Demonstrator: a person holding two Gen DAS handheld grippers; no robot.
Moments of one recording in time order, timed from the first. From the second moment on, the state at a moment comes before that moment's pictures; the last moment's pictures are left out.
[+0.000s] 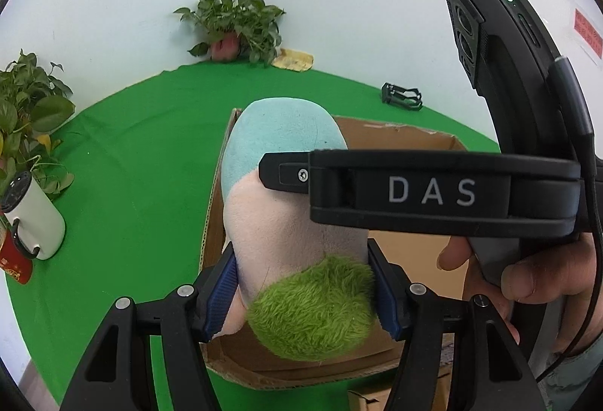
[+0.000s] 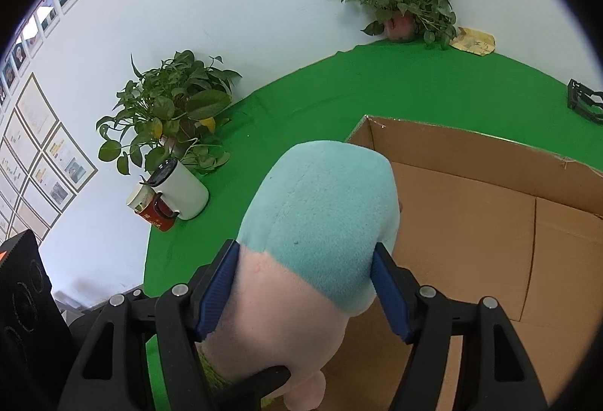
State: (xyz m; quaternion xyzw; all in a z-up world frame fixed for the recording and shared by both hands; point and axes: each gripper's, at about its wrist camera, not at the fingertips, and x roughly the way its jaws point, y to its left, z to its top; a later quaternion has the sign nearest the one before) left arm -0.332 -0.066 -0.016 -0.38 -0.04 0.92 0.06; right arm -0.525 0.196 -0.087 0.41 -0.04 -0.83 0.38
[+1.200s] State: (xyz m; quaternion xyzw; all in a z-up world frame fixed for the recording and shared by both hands) left arm -0.193 -0.067 -0.001 -0.28 0.01 0.96 -0.03; right arm -0.425 0.301 -0.024 0.37 -0.02 -0.90 0.22
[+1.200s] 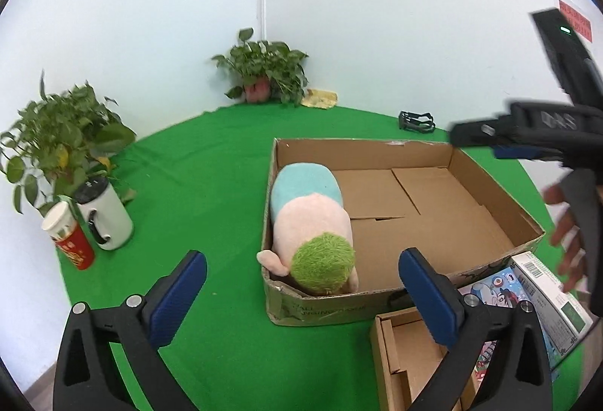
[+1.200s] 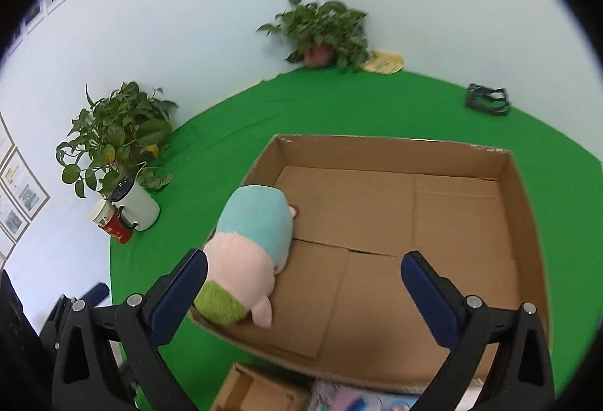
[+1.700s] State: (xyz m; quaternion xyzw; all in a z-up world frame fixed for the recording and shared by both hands) left arm -0.094 -0.020 0.017 -0.29 -0.01 0.96 -0.01; right arm -0.286 0.338 -0.057 0.34 0.04 -0.93 0.13
